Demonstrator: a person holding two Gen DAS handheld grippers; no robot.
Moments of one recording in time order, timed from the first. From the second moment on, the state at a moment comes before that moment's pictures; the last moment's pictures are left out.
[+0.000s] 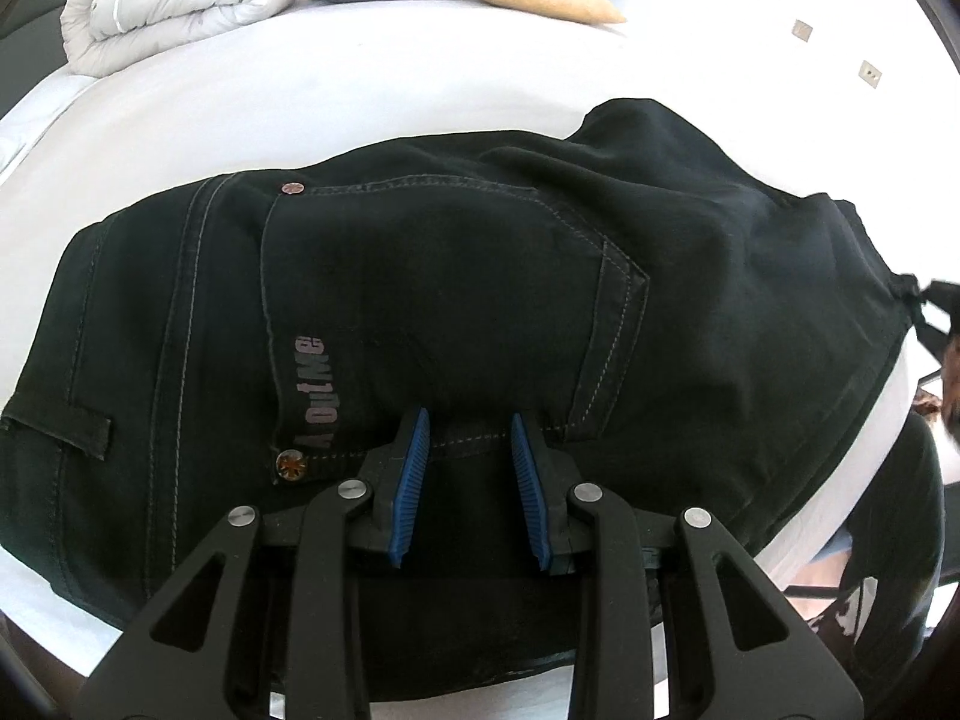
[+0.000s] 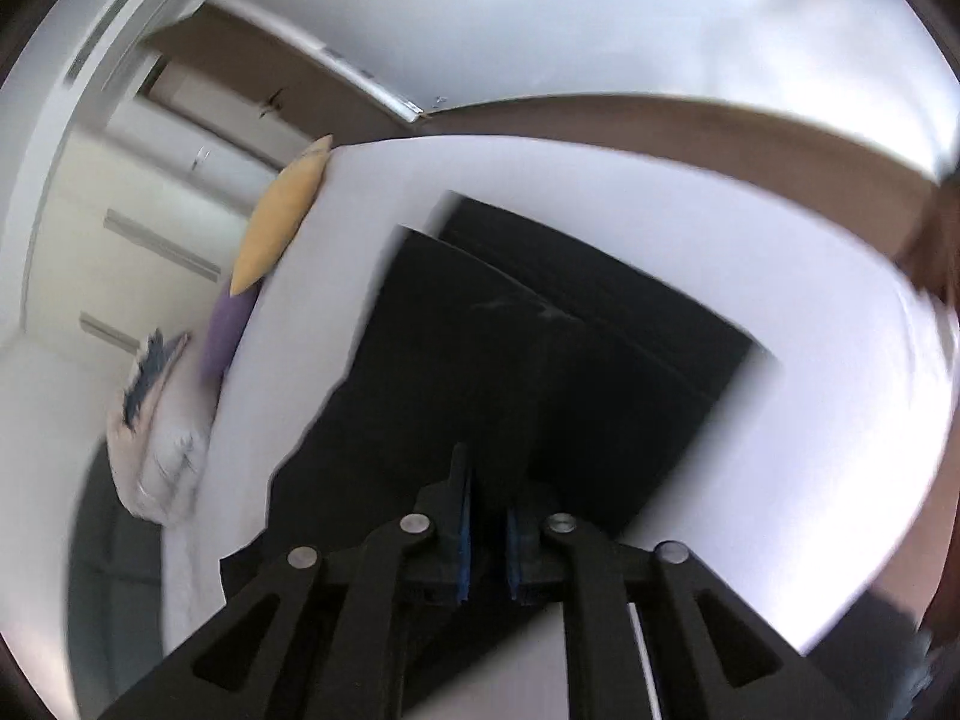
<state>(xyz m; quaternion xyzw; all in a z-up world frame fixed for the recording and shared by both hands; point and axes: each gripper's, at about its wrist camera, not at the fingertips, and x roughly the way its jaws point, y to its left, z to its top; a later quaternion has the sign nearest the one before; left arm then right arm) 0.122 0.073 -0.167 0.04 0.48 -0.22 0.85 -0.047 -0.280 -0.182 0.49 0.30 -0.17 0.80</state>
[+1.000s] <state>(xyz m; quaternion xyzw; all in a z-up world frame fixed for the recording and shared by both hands) 0.120 0.056 -0.153 0.01 0.48 -0.18 0.86 -0.031 -0.328 -0.197 0.57 0.20 -0.15 0.78</state>
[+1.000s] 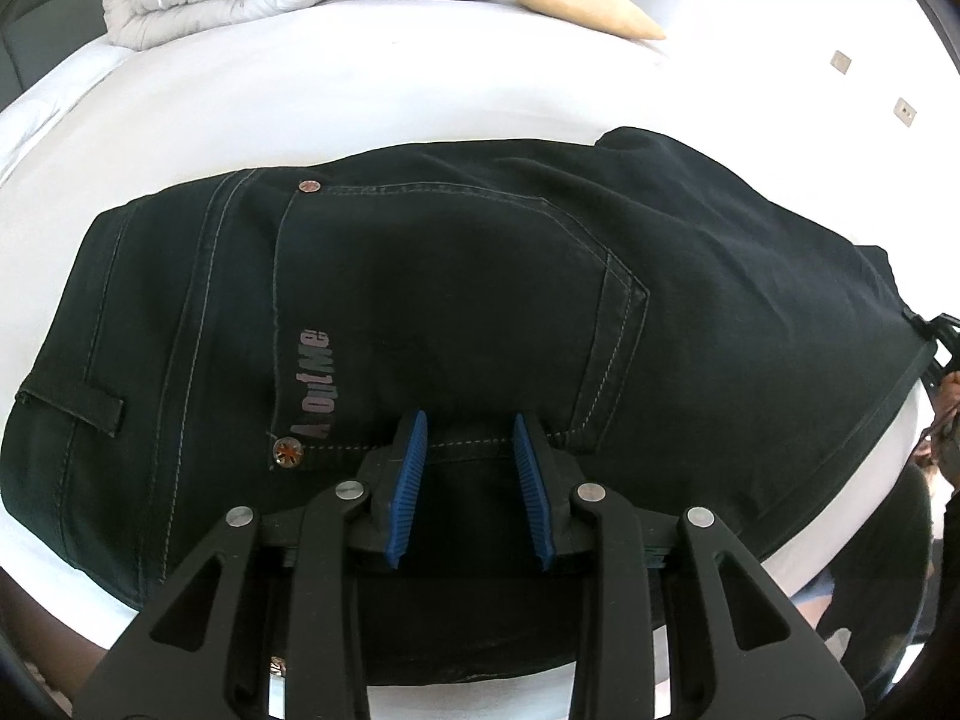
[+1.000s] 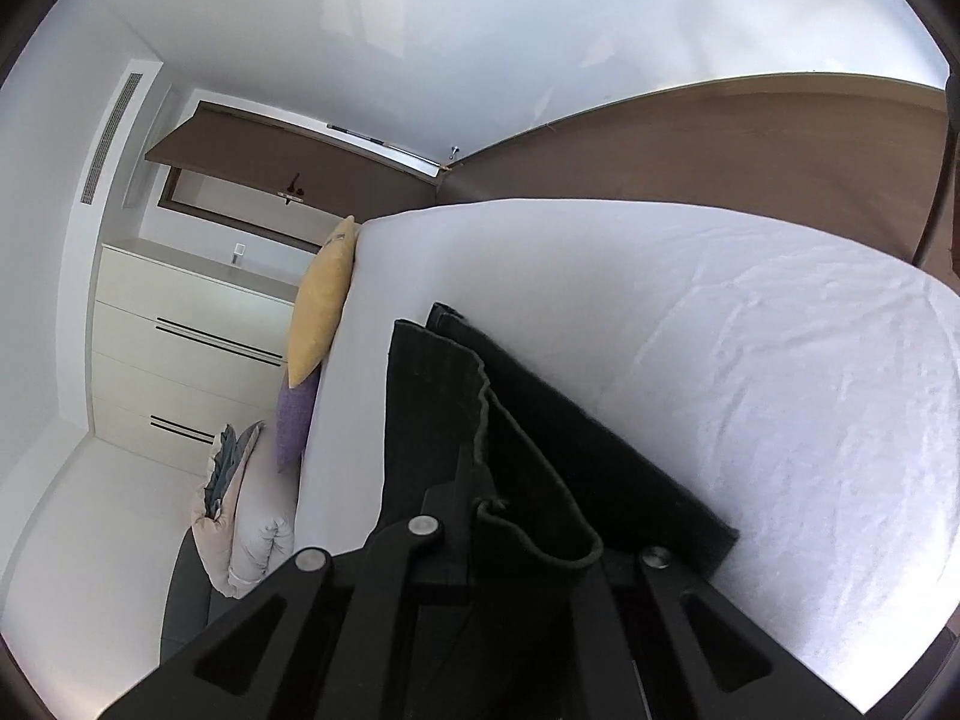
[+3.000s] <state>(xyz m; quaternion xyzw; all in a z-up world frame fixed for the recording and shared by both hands) 0.086 0.079 -0.149 -0.01 0.44 -0.17 0.88 0.080 -0.331 -0.131 0.41 0.28 -0.20 0.84</state>
